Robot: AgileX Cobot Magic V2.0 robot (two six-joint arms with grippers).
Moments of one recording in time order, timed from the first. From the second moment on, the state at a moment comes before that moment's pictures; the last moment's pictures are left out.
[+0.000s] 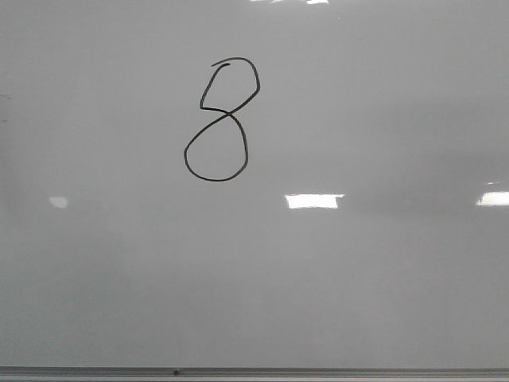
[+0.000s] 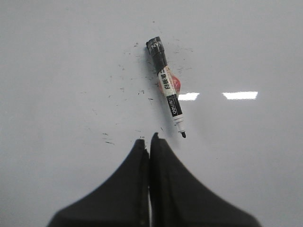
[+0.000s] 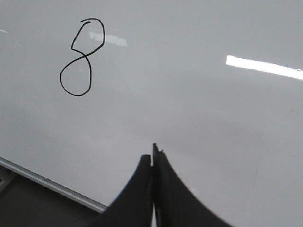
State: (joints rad) left arm 0.01 -0.01 0.01 0.03 0.20 0.01; right arm 0.19 0.38 -0.39 0.44 0.42 -0.42
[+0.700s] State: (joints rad) left arm 0.01 -0.01 0.01 0.03 0.20 0.01; right arm 0.16 0.31 -0.30 0.29 0.30 -0.29
